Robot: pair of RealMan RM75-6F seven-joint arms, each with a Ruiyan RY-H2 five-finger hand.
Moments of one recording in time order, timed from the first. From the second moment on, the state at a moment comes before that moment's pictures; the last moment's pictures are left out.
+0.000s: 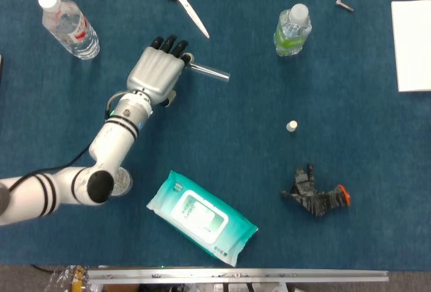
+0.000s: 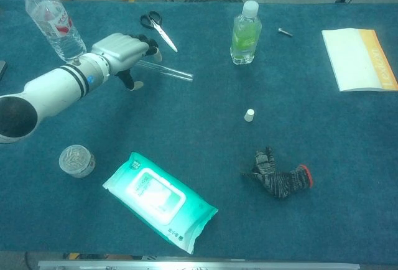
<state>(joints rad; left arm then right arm) -0.91 -1.61 -0.18 -1.40 0.75 0.81 0.74 0.22 -0.94 0.08 -1.79 -1.57 1.38 0.29</state>
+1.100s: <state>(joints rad) -1.02 -1.70 -0.12 -1.24 0.56 0.83 0.78 0.20 -0.92 0.08 -1.81 -1.55 1.39 0.28</state>
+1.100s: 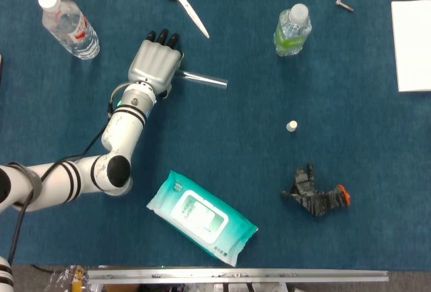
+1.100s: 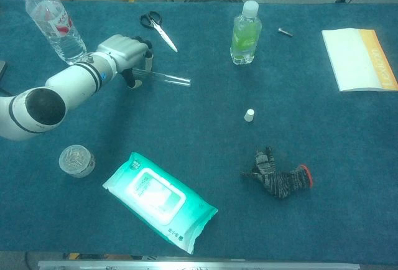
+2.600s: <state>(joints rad) -0.97 -1.74 -0.14 -1.38 0.55 0.97 0.73 0.16 -0.88 0.06 -1.85 -1.60 1.46 0.29</state>
